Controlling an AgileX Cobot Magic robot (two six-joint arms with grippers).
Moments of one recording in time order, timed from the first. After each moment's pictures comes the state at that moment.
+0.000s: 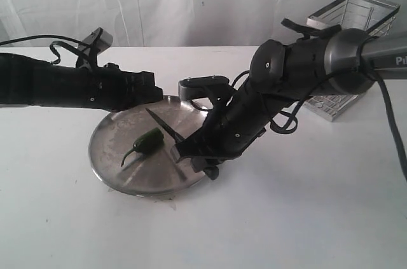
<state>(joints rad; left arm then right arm) -0.16 1.82 -1.02 -1.79 0.63 1.45 0.57 1.89 -1.20 0.52 0.64 -0.38</state>
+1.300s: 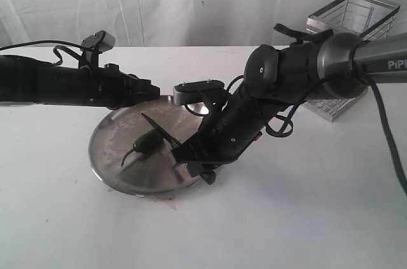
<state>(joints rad) -0.11 1.93 -1.10 -1.79 0.68 1.63 0.59 1.90 -1.20 0.52 0.63 -0.38</state>
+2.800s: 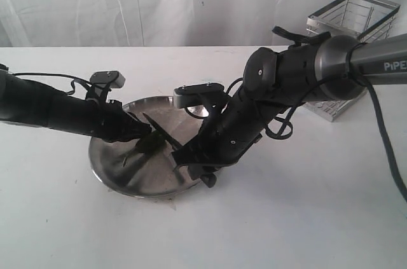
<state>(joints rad) -0.11 2.06 -1.10 -1.64 0.57 1.67 0.59 1.91 -1.20 0.52 0.63 -0.38</state>
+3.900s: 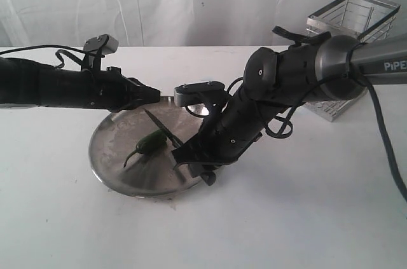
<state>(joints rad) -0.11 1.95 -1.10 -1.79 0.69 1.71 0.59 1.91 -1.20 0.52 0.62 -0.38</state>
